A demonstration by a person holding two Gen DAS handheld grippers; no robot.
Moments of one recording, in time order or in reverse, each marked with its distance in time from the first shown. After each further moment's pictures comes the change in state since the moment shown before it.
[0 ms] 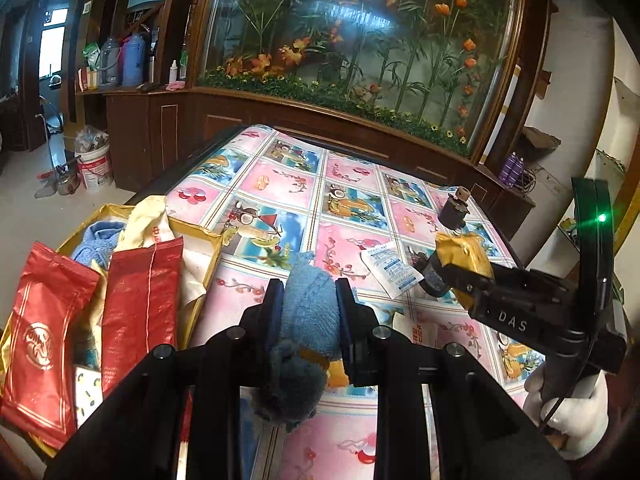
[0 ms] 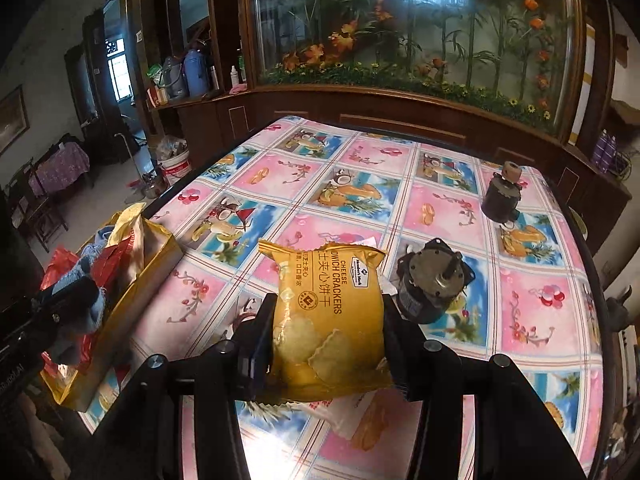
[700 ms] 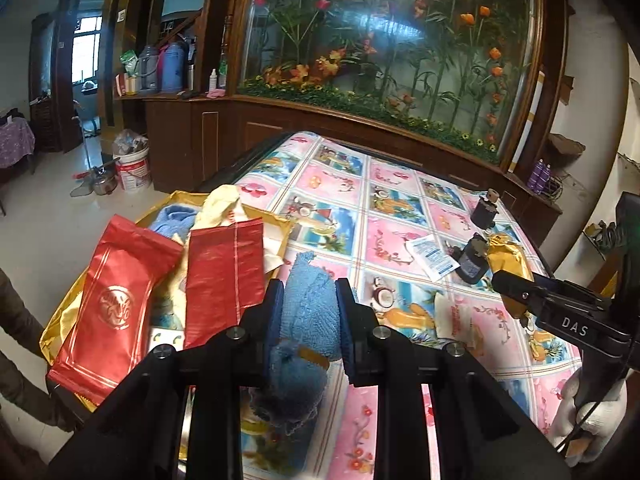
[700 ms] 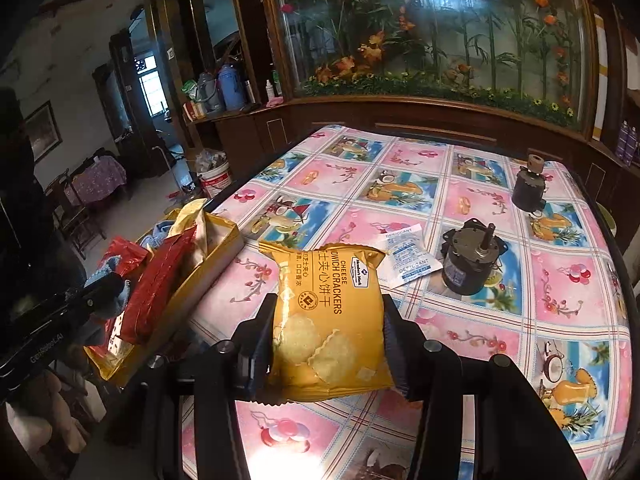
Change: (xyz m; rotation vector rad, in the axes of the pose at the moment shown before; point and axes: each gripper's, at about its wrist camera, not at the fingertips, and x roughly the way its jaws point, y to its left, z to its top) left arm -0.036 0.038 -0.027 -0.023 -0.035 0.131; right arm -0.038 0.029 -0.031 0.000 -0.045 0.146
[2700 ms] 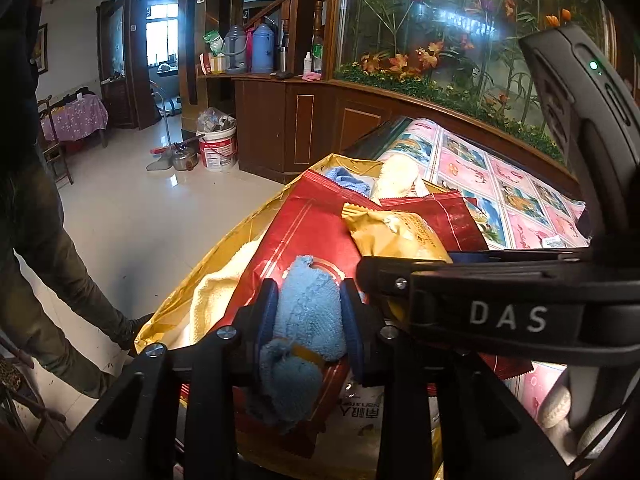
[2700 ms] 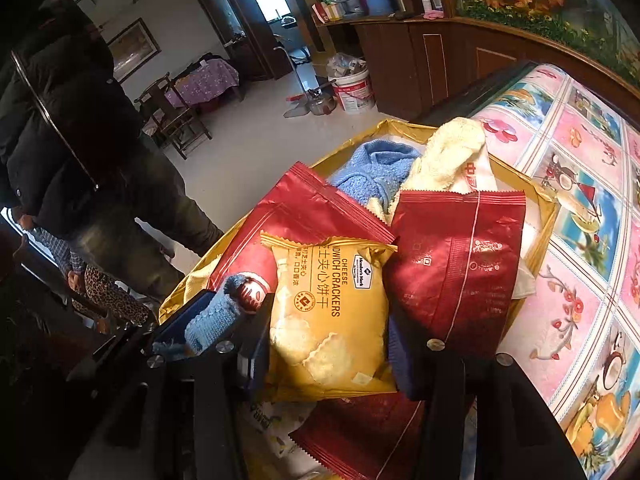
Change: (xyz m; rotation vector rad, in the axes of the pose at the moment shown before) left arm 0.024 0.124 -0.030 -0.093 0.020 0.265; right arm 0.161 0.236 0.018 -0.222 0.332 0.413
